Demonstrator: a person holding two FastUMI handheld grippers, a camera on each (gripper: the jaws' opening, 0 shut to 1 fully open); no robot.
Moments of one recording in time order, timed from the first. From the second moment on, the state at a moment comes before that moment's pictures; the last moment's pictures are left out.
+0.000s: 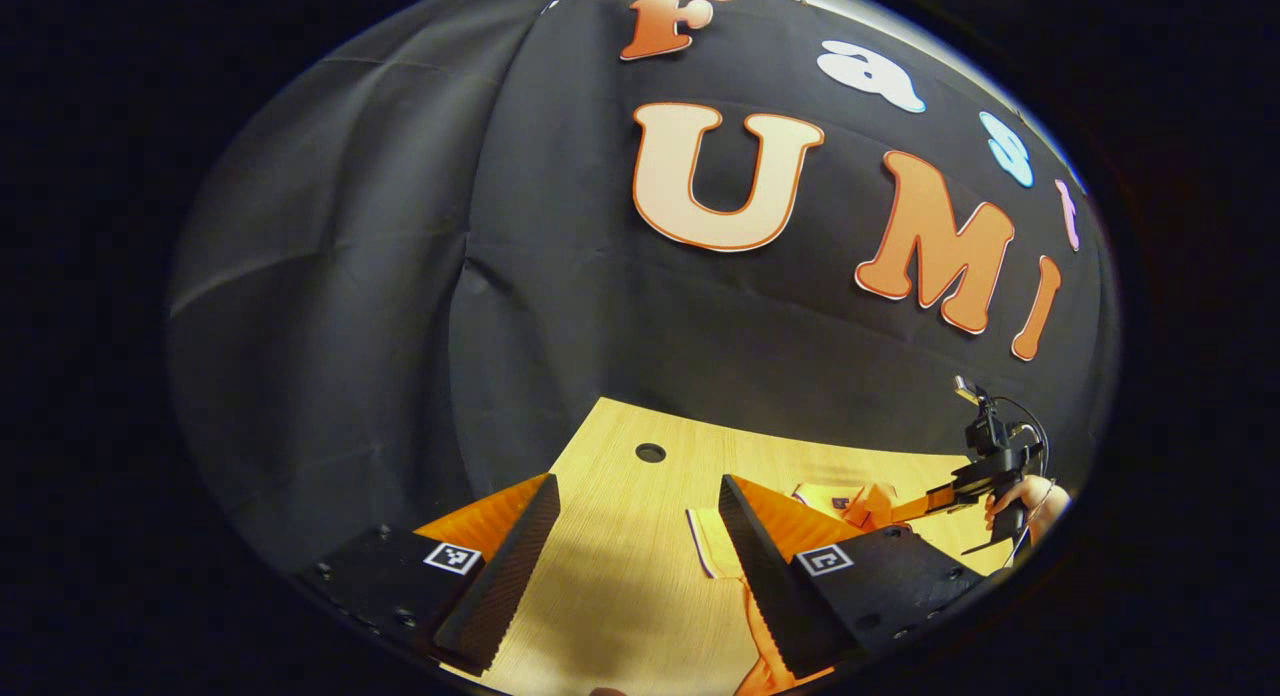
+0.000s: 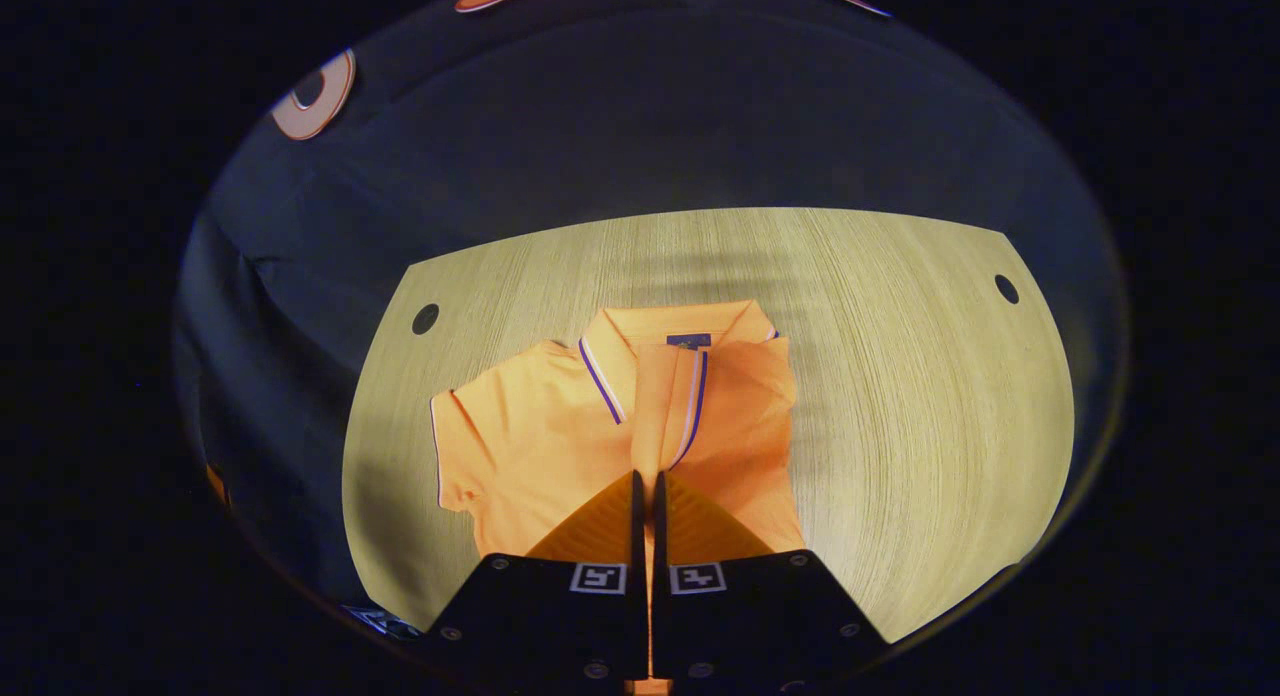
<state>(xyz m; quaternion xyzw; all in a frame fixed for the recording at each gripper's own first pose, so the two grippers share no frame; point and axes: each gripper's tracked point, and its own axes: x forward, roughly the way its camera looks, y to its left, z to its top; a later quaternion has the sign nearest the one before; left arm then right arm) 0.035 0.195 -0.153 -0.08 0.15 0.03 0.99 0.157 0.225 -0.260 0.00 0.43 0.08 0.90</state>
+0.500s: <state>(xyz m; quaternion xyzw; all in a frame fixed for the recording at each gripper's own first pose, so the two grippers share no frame) 0.039 0.204 -0.162 -0.09 0.16 0.03 0.98 0.139 0.284 -0.273 0.02 0.43 0.14 0.89</state>
